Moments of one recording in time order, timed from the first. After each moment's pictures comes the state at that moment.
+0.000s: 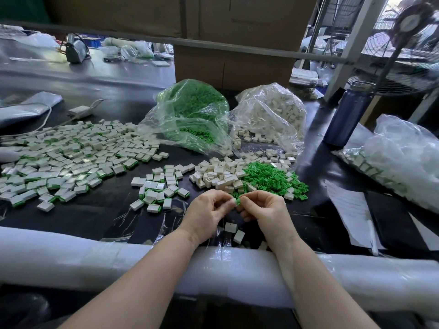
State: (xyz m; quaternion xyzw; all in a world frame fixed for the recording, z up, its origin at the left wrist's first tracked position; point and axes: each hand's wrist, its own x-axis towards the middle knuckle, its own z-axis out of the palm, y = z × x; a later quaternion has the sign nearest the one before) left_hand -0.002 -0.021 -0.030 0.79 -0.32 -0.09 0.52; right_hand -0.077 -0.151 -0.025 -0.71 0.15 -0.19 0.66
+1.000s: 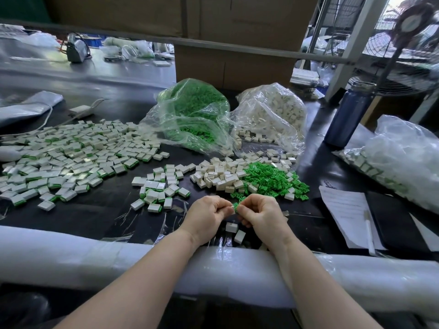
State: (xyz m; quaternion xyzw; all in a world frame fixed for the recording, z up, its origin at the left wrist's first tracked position) left_hand -0.001 -0.021 -0.030 0.83 -0.34 -0.06 0.44; right_hand -0.074 -0.148 -0.027 -0.81 0.16 -0.15 0.54
